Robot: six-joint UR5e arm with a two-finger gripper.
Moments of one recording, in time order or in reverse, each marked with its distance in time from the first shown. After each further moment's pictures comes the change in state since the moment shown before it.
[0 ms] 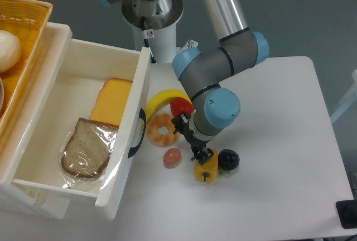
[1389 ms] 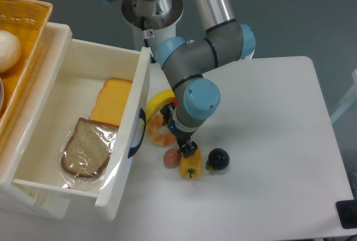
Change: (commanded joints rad) arm -0.066 0.051 -0.063 -0.008 0.083 0.202
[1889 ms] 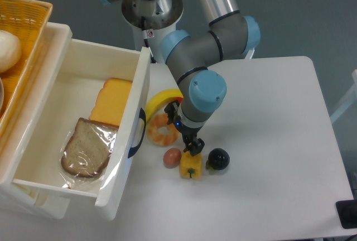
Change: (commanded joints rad) arm 0.018 0.020 -0.002 -0.002 0.014 0.000
